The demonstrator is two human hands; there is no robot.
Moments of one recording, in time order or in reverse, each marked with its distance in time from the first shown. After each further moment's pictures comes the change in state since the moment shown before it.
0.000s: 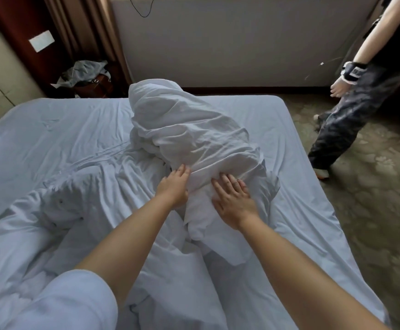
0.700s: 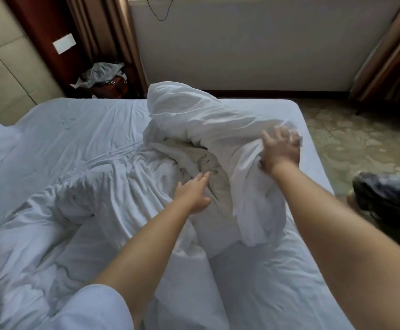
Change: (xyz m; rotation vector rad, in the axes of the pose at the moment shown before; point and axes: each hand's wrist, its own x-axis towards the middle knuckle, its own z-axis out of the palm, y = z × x) left_hand -0.012 0.025 -0.007 -0.085 -0.097 -0.041; right_hand 0.073 0.059 -0.111 -0.332 0.064 0.344
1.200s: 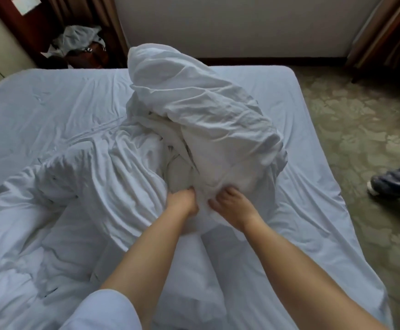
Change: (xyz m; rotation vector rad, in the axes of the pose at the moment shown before) left_hand 0.004 -0.005 0.084 0.150 -0.284 -0.220; right_hand -0.125 -0.065 0.136 -0.499 -0.339 -0.814
